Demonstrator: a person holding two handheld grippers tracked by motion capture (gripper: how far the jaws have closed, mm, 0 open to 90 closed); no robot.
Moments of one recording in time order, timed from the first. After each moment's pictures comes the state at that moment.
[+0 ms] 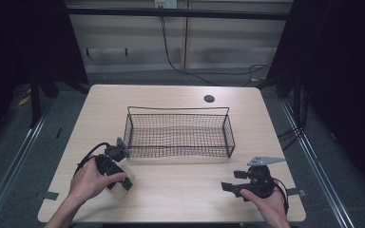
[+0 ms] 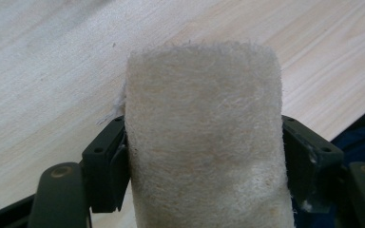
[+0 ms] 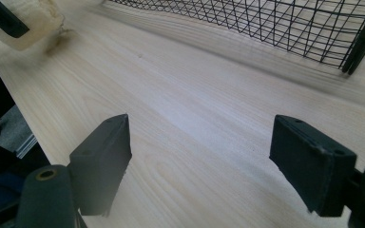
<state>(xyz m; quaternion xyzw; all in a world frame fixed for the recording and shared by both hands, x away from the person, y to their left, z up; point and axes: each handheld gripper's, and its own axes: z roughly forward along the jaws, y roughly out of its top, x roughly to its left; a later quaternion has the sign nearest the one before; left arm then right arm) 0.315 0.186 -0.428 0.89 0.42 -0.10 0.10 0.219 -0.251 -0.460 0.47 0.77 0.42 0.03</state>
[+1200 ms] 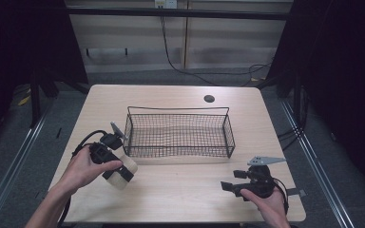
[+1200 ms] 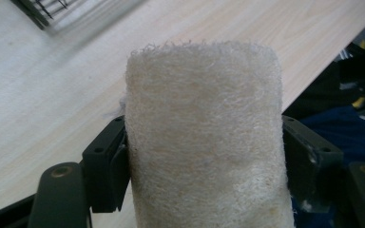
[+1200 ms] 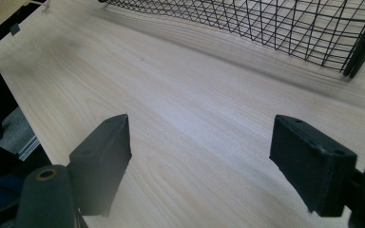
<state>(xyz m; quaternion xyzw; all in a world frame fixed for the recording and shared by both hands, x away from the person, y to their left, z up) 0.326 0.188 -0.388 0.89 0.40 -0.16 0.15 0.219 -0.251 -0.459 0.47 0.77 0.43 0.03</state>
